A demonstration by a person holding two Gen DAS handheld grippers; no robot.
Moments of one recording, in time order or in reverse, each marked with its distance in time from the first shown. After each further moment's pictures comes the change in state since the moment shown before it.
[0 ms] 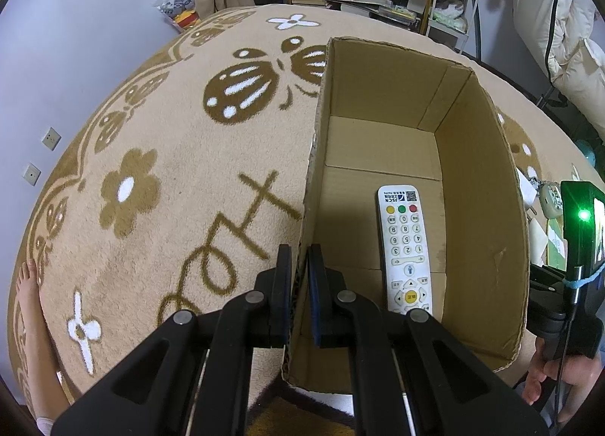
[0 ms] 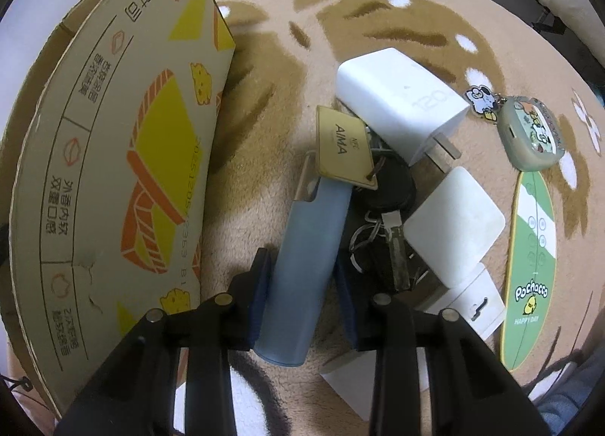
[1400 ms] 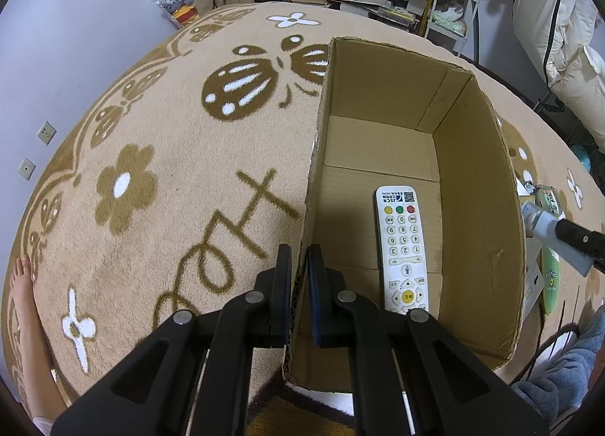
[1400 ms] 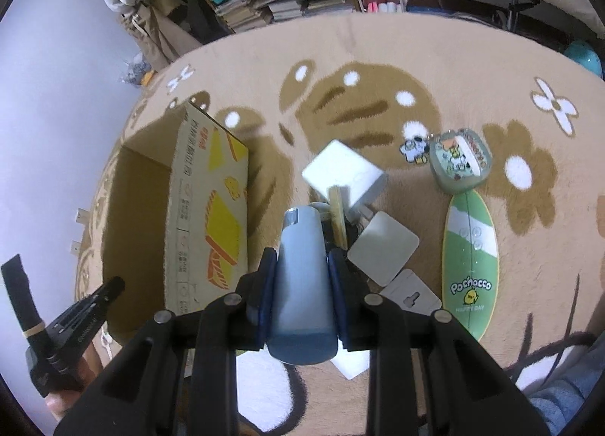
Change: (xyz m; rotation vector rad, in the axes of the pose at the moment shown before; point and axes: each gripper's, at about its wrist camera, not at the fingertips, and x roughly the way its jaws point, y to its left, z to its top) left arm 0.000 0.005 0.001 -0.019 0.008 -0.026; right arm -0.115 -0.070 0.004 0.167 -0.165 0.228
